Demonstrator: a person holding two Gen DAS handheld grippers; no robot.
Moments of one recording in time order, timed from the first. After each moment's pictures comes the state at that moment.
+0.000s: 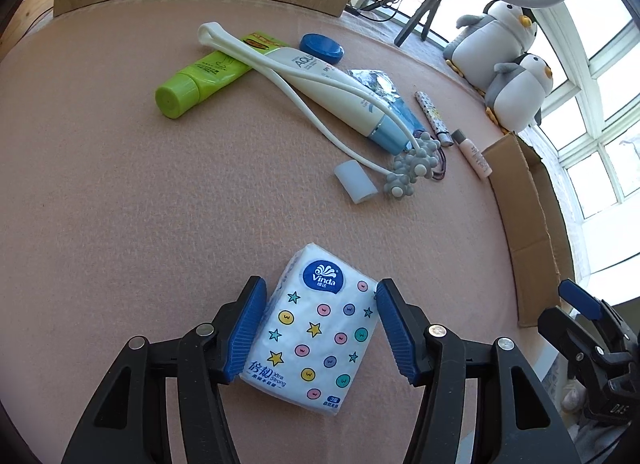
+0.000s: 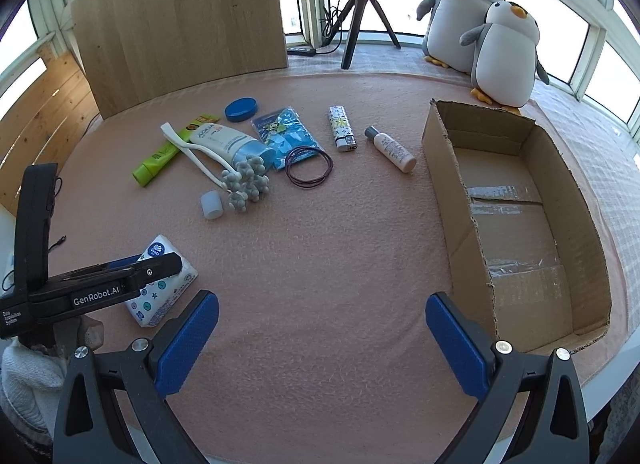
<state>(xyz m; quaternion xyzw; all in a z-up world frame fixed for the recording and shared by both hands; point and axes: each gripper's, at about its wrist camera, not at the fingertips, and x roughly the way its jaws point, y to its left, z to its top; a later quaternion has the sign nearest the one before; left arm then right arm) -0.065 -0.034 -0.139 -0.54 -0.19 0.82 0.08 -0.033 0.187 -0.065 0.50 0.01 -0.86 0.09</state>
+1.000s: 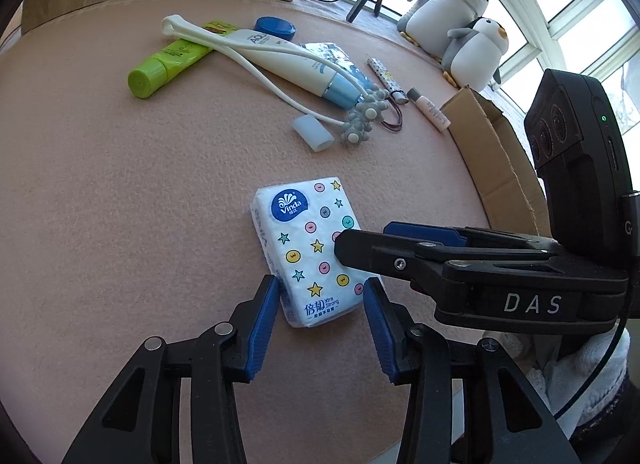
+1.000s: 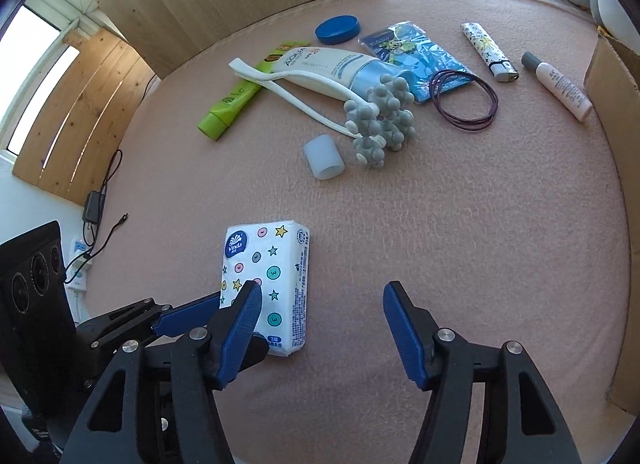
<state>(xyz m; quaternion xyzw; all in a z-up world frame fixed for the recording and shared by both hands) -0.034 -0.024 -0.140 -0.55 -0.16 0.81 0.15 -0.074 0.114 -0.128 0.60 -0.07 -0.76 0.24</state>
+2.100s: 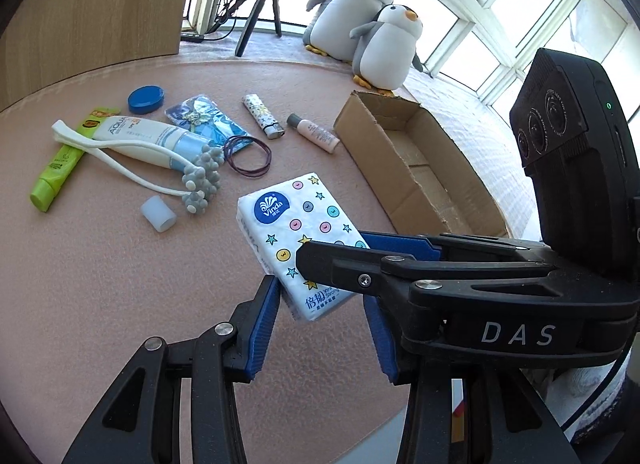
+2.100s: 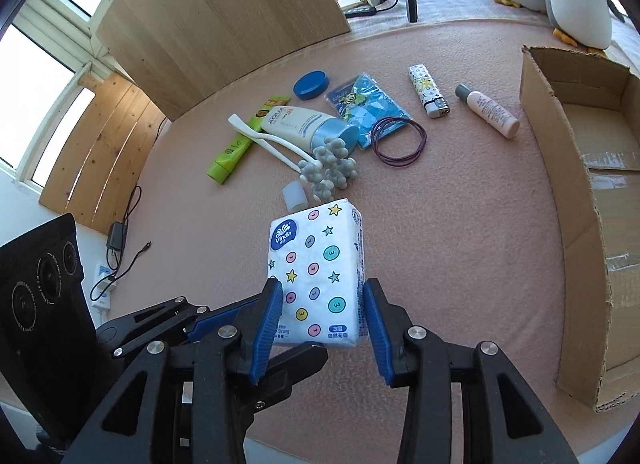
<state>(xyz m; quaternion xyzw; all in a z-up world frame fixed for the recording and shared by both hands) -0.054 0.087 -0.078 -0.49 -0.10 0.83 0.23 -0.062 0.186 -0.075 0.56 -0.12 -0.79 0.23</state>
